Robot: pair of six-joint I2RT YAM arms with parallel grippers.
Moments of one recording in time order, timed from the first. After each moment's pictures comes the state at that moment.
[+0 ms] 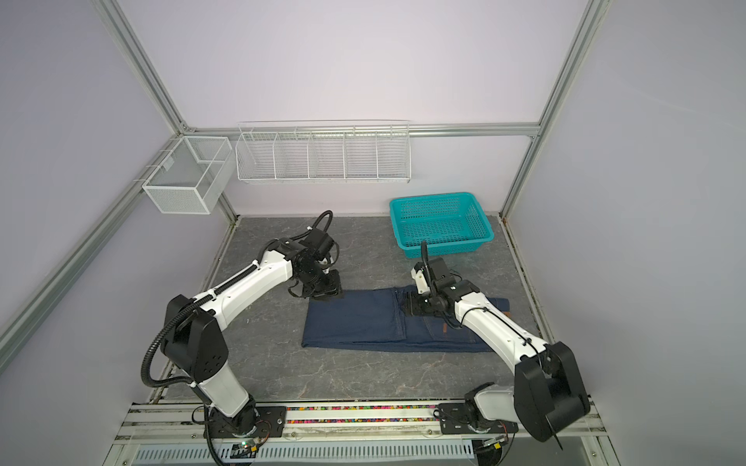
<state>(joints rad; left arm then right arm) -0.57 1.71 1.44 -1.09 0.23 -0.59 0.46 1.37 0.92 -0.60 -0.23 0.35</state>
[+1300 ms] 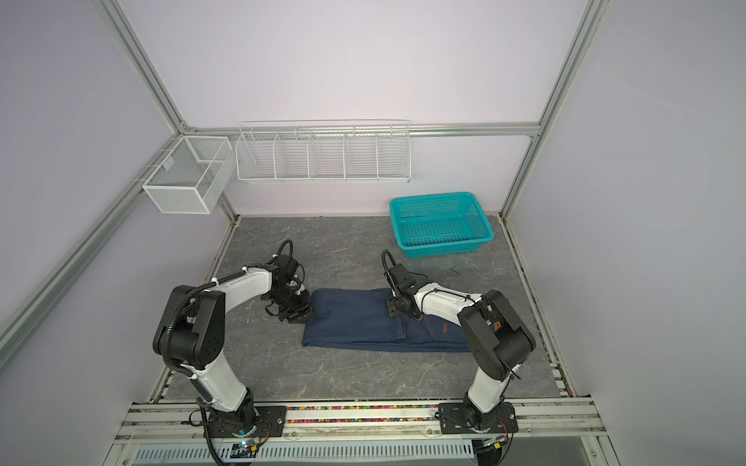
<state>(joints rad) -0.28 1.77 1.06 -0.81 0.42 -0.52 0.62 1.72 0.97 -0.40 0.04 0.35</state>
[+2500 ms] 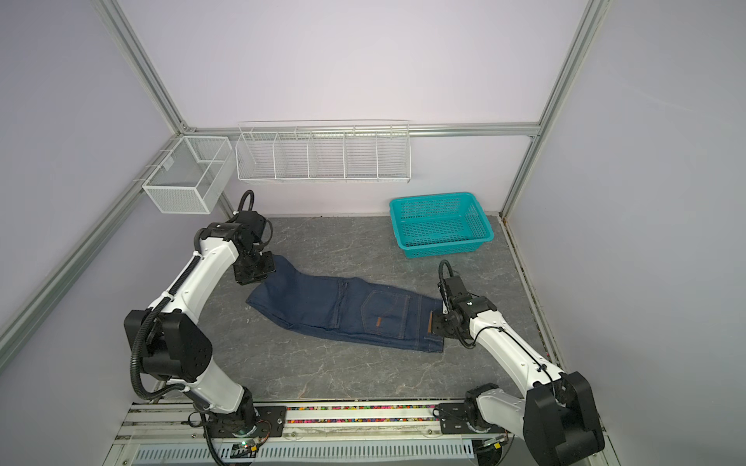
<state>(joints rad) -0.16 1.66 1.57 -1.27 -0.09 -0.45 0.33 1.19 0.71 -0.80 -0.04 0.44</state>
